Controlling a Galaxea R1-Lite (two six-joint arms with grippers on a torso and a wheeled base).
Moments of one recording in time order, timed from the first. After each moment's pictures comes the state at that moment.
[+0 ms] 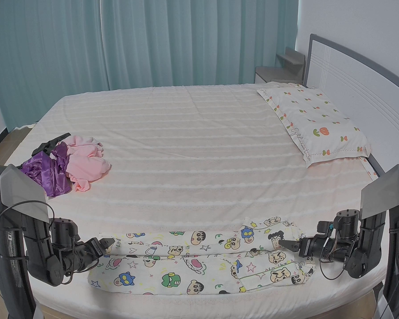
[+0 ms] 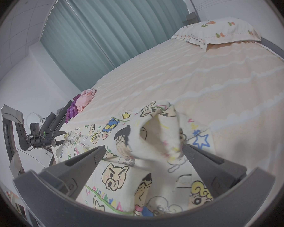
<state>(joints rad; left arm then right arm) 0.02 2.34 -0.21 -1.41 -0.11 -0.63 0.15 2.38 -0.24 -1.55 0.34 0.31</state>
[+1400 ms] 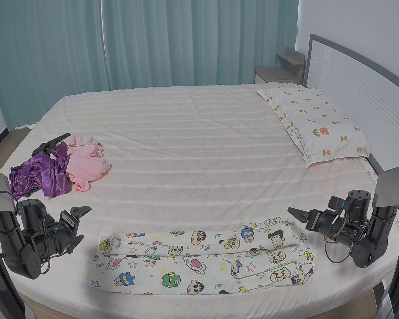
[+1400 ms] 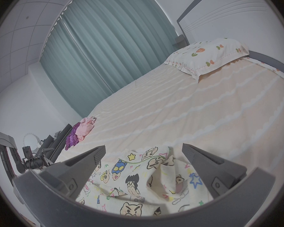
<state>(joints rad) 0.14 2.07 -0.16 -1.41 -0.30 -1.04 0.16 2.26 -0.33 -1.55 0.24 0.45</state>
